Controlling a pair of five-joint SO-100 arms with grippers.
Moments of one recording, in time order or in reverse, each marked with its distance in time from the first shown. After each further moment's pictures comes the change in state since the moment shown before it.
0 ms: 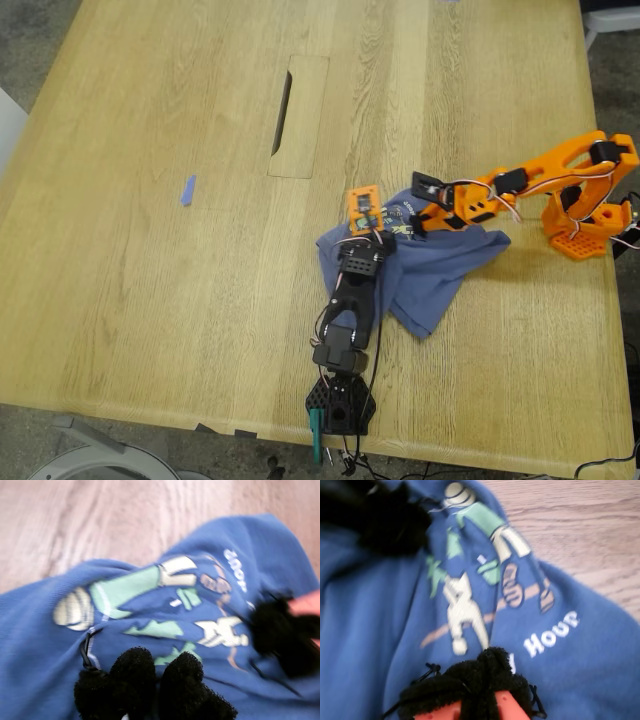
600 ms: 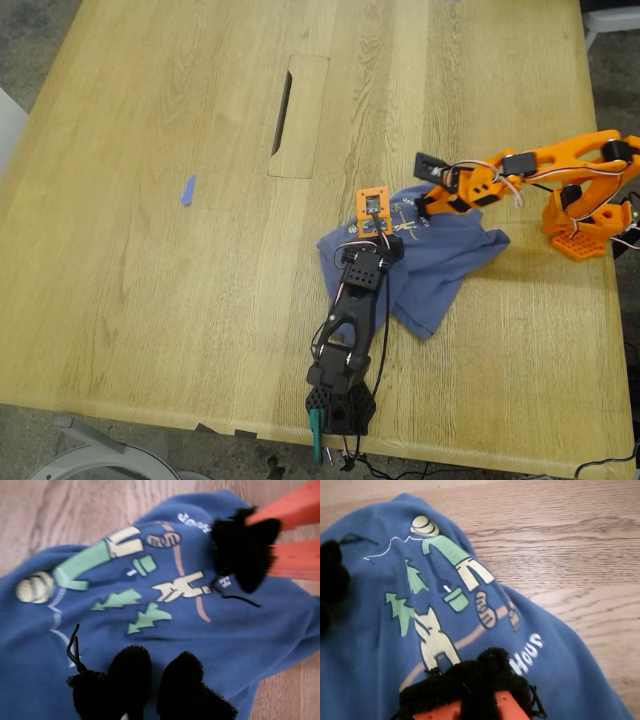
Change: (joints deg) arm 0 12.6 10.1 -0.7 10.5 0.2; arm 1 6.9 -4.8 -19.2 3.7 -4.2
